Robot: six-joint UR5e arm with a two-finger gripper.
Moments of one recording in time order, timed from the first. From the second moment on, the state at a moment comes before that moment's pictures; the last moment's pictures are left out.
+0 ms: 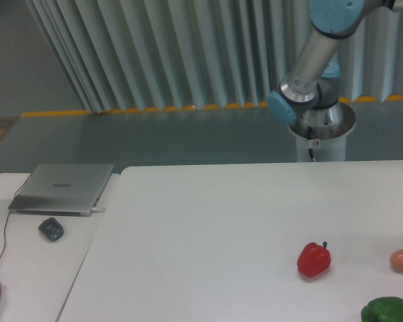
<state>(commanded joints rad) 2.91 -1.94 -1.46 -1.18 1.49 1.86</state>
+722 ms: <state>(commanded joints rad) 2.60 -1.70 -1.70 -1.24 1.49 1.56</state>
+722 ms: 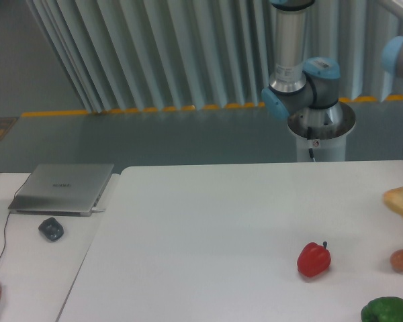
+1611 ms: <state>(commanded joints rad) 2.50 -1.64 -1.81 -1.23 1.63 1.56</state>
